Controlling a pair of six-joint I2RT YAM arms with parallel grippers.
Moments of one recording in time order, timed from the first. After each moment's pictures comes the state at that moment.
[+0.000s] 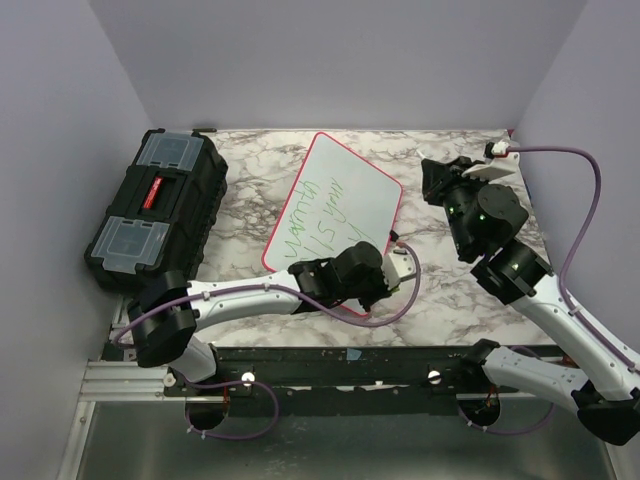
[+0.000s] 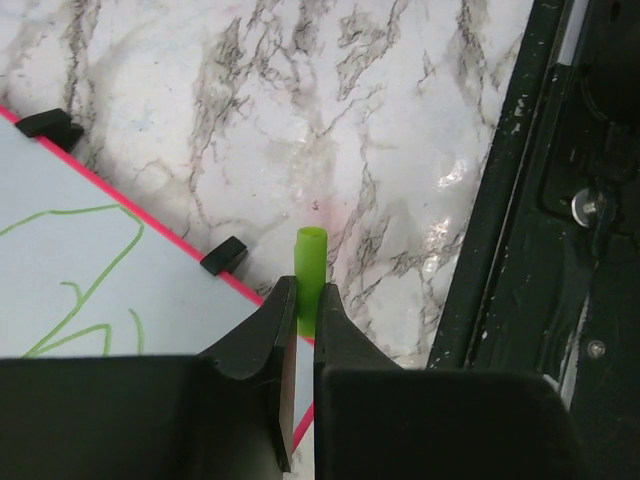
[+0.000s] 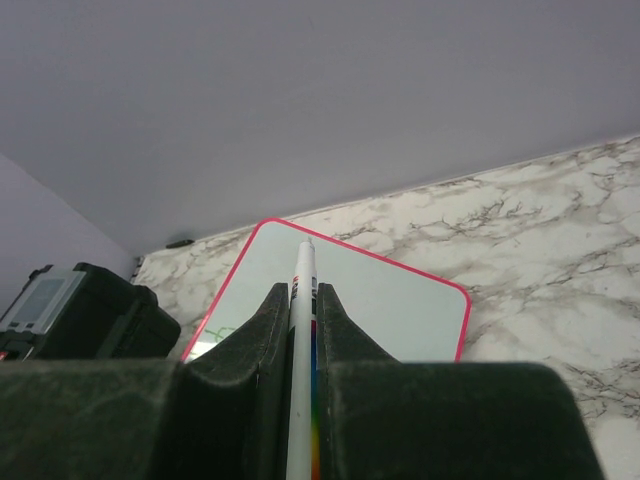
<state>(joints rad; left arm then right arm) -1.17 1.55 1.06 -0.09 0.10 0.03 0.70 0.95 1.09 -0.06 0.62 0.36</state>
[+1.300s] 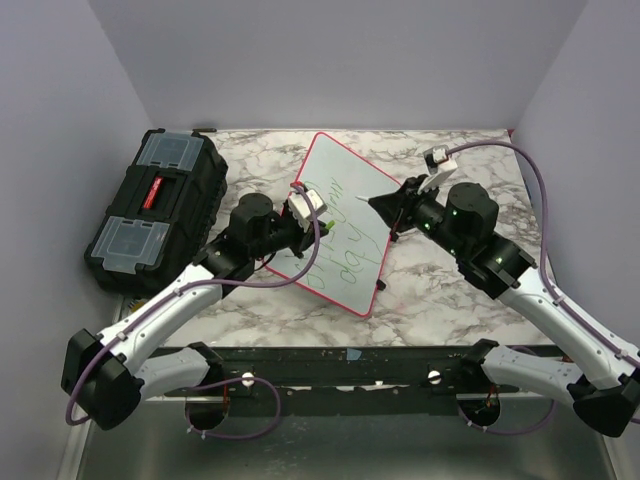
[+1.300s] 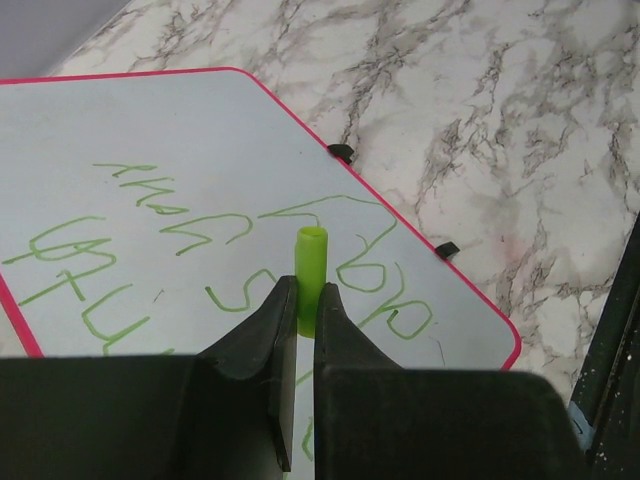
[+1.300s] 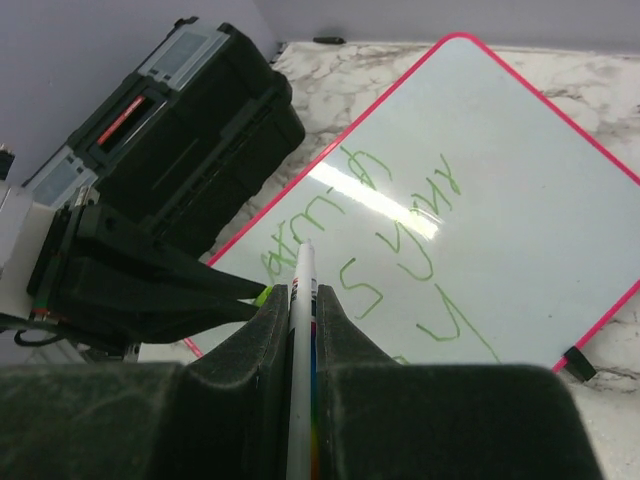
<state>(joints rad) -0.66 1.09 0.86 -0.03 0.34 0.14 0.70 1.02 1.07 -0.18 0.06 0.38</state>
